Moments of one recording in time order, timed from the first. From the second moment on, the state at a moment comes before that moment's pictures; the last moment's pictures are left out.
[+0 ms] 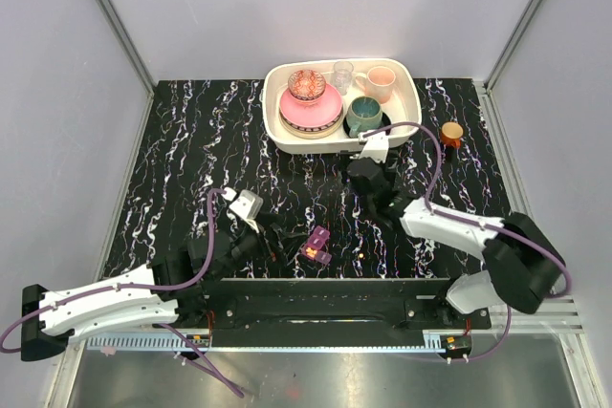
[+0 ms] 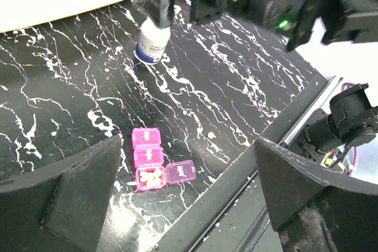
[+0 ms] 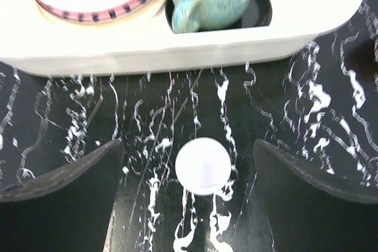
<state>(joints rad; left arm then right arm) -1.21 0.54 0.43 -0.03 -0.37 -0.44 0.78 1.46 0.75 0.22 0.73 0.36</state>
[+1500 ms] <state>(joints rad) -1.21 0.47 0.37 -0.08 -0.48 -0.52 0.95 1.51 0.77 -0.30 0.16 0.75</state>
